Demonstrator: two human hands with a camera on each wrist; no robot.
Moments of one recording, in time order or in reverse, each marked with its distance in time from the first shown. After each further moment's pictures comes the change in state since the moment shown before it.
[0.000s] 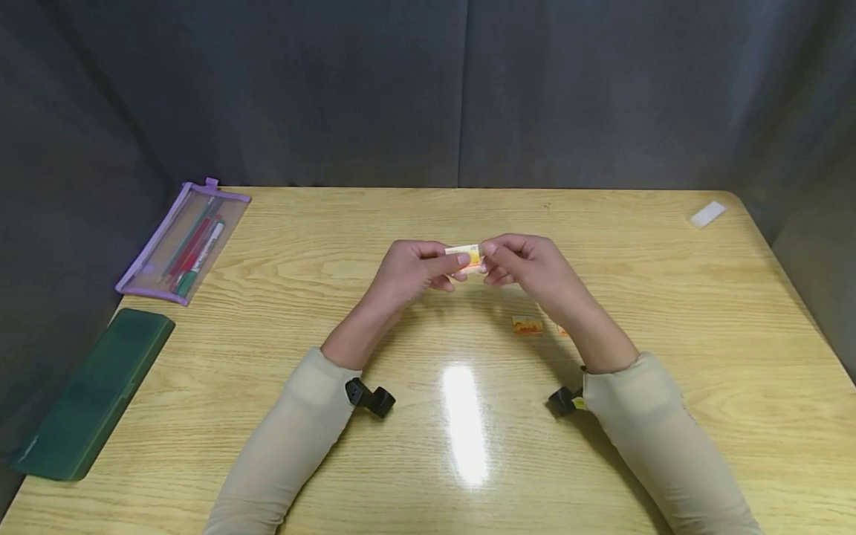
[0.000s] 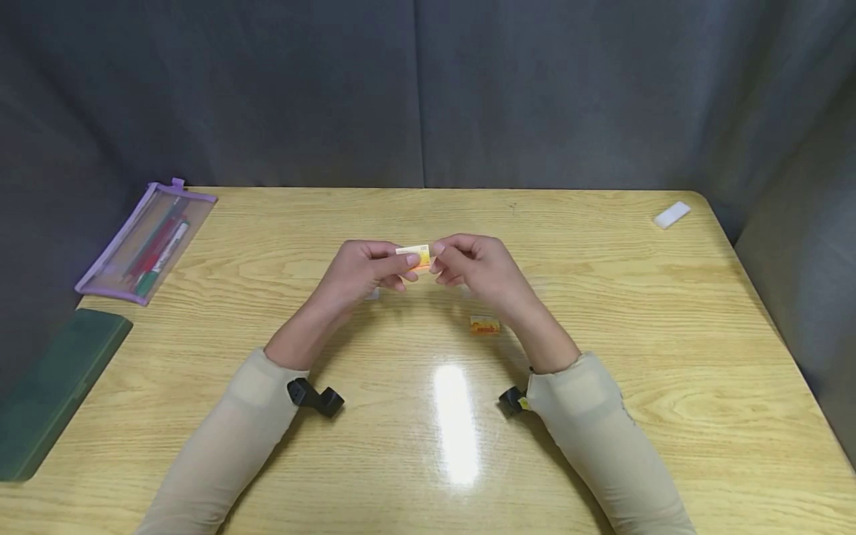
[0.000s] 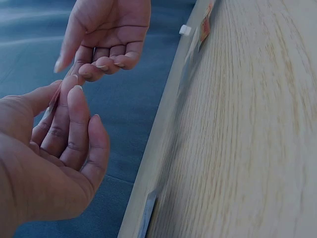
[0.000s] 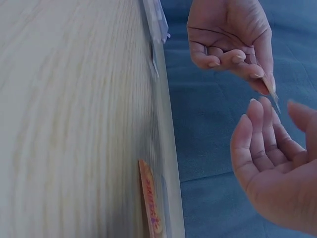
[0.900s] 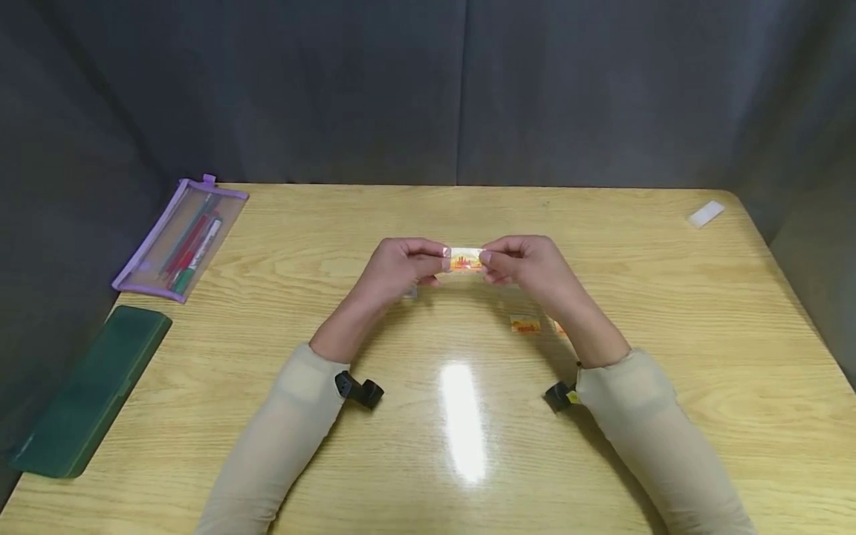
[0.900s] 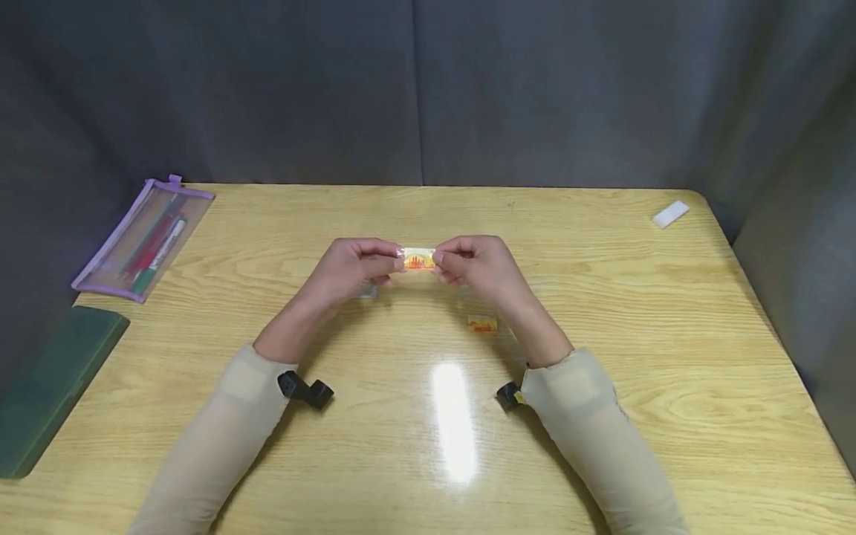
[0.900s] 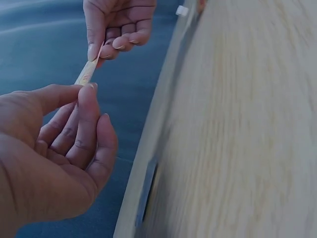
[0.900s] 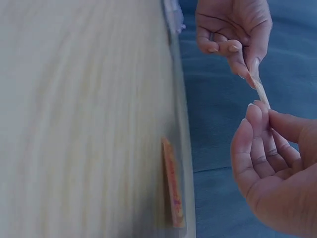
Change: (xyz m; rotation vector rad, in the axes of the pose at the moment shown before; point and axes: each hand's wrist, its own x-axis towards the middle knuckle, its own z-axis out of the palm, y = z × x) left_hand 0.006 -0.004 -0.015 0.038 0.028 -0.080; right_hand 0.010 0.007 -0.004 -0.052 0.017 0.080
